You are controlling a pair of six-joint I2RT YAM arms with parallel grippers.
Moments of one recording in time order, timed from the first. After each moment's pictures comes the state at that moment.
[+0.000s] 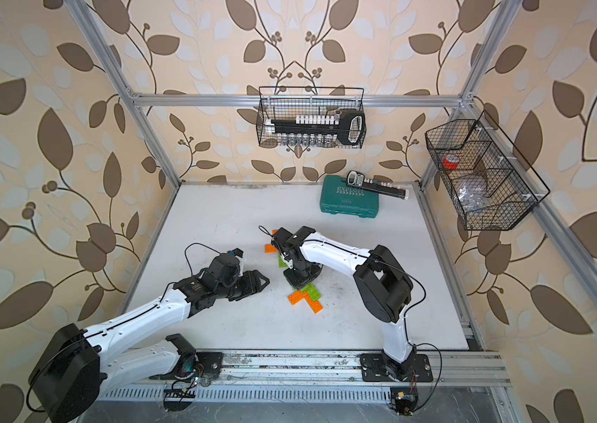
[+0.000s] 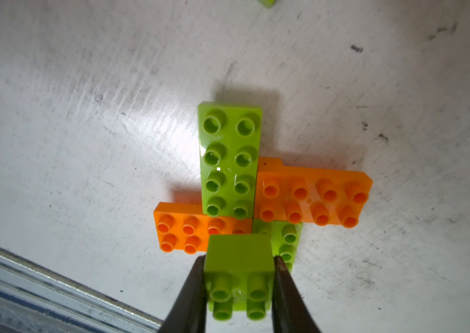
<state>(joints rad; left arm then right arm) -0.59 1.08 0.52 -0.27 0.21 -0.89 0.81 1.96 1.50 -1.10 0.00 0.21</state>
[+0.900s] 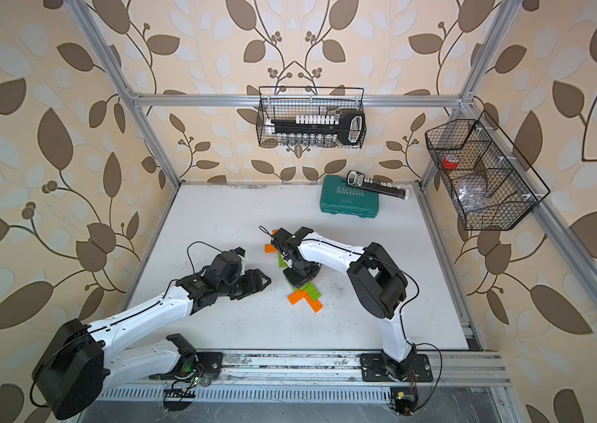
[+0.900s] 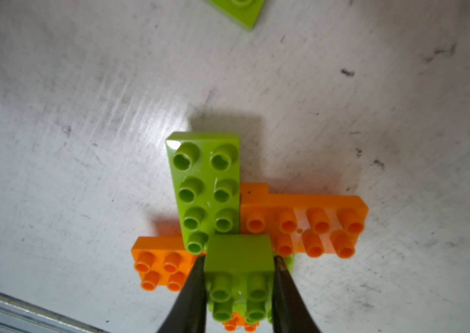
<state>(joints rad) -0.59 1.11 0.55 -0.27 0.23 -0.89 0.80 1.99 1.49 -1.05 0.02 0.22</state>
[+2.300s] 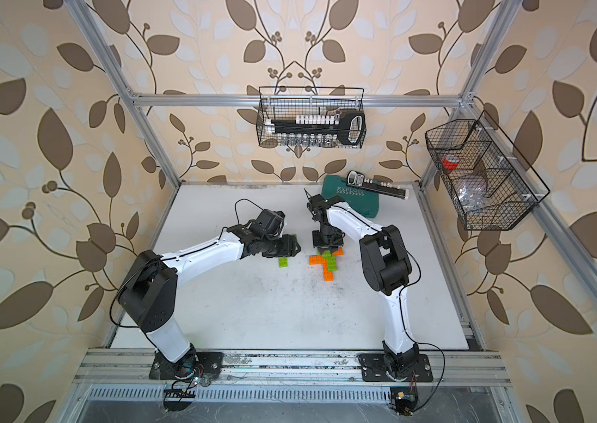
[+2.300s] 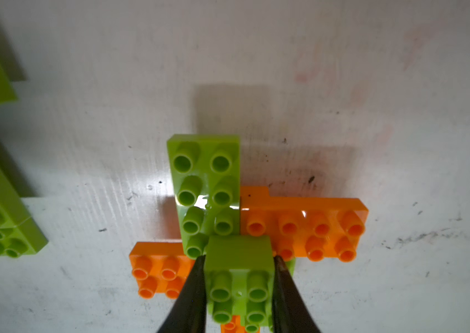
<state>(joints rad) -0.64 1.72 1.23 -0.43 0.18 -0.62 0.45 2.14 1.74 -1.17 0.03 0.45</state>
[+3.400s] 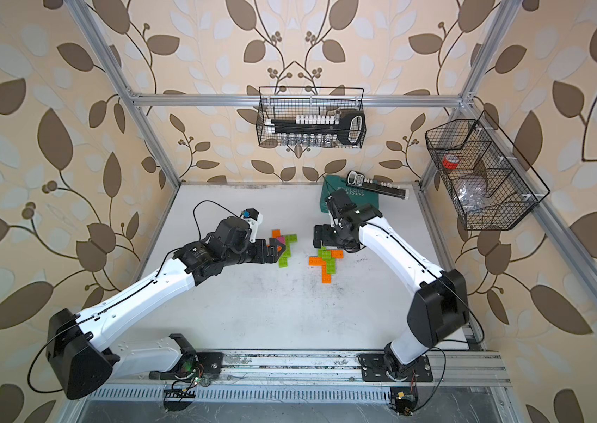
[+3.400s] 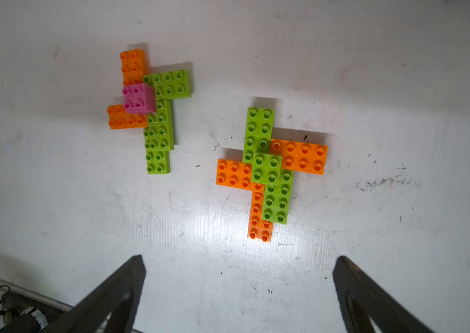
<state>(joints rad) -0.66 1.20 1.02 -0.51 0.07 -0.57 0.46 1.53 1.38 -0.97 -0.03 0.48</state>
